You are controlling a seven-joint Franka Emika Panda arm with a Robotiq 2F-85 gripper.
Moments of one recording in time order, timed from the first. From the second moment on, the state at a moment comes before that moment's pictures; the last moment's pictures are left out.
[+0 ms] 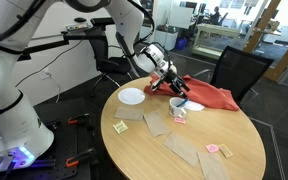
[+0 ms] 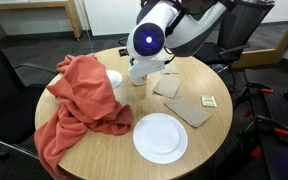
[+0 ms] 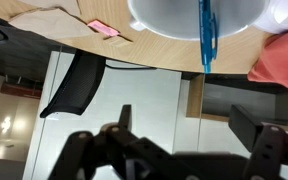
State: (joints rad) arm 0.15 0.68 0.04 -1.77 -1.56 2.18 2.16
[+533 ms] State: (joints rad) arm 0.15 0.59 0.04 -1.78 -1.55 2.18 2.16
